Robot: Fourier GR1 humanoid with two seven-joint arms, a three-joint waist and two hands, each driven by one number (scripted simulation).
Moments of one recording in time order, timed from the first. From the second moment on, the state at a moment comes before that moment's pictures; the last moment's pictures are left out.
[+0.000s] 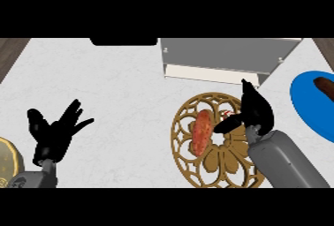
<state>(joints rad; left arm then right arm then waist) -0.07 0.32 -0.06 -1.34 0.30 0.10 0.23 -0.44 -0.32 0.41 -1.42 0.57 -0.13 1.08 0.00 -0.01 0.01</state>
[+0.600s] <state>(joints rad) -0.07 0.29 -0.04 -1.36 0.27 0.09 0.25 -0.44 -0.23 0.40 -1.33 0.55 0.00 0.95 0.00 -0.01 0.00</state>
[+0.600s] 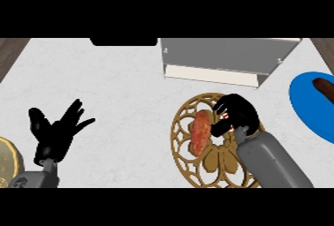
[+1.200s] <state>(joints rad) -0.08 0.28 -0.04 -1.36 0.25 0.07 0.24 -0.60 -0.03 0.57 -1.23 0.55 -0.02 0.87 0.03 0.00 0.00</state>
